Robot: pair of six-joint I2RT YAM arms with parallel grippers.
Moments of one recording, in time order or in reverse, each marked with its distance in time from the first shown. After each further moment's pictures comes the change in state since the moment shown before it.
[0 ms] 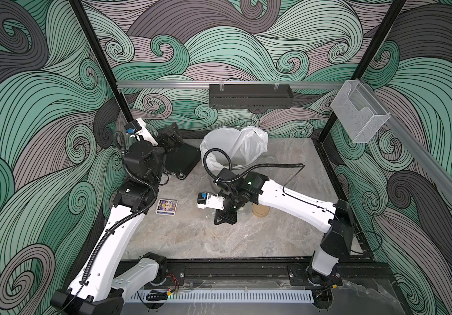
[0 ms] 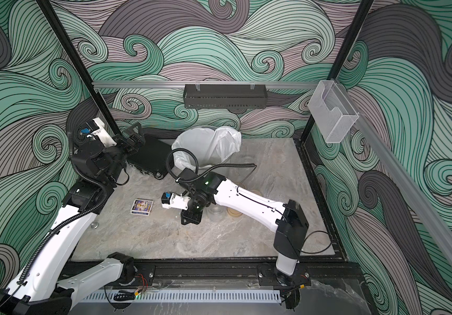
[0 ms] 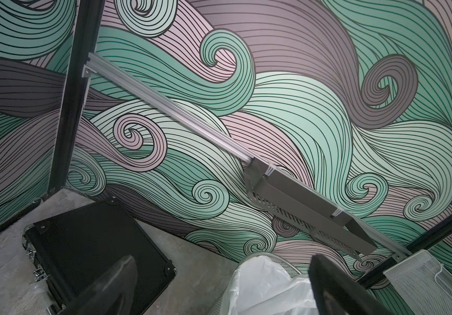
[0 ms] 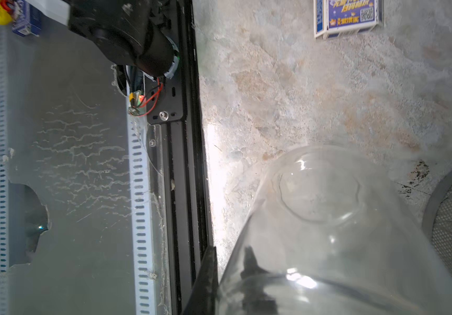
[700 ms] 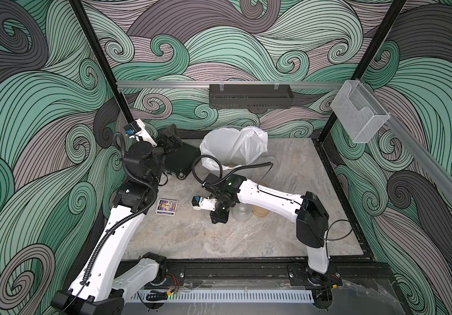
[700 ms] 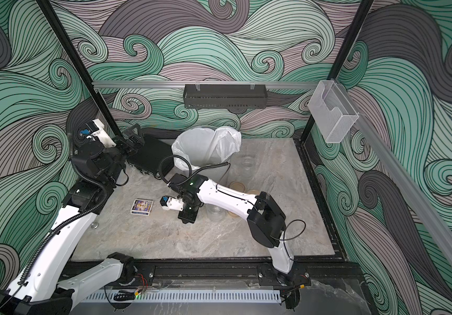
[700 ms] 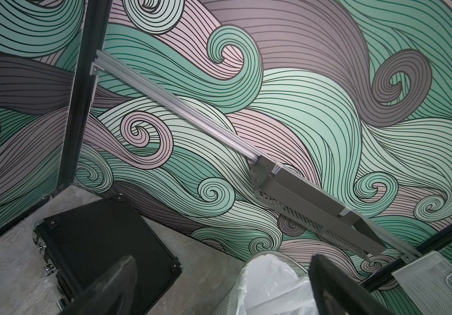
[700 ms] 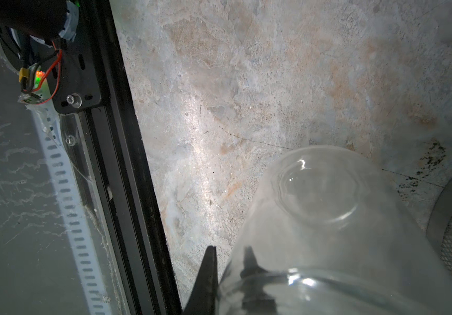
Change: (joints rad) left arm 0.018 -0.003 -0.019 -0.009 0.004 -0.005; right arm 0.001 0.219 0.085 0.000 0.122 0.011
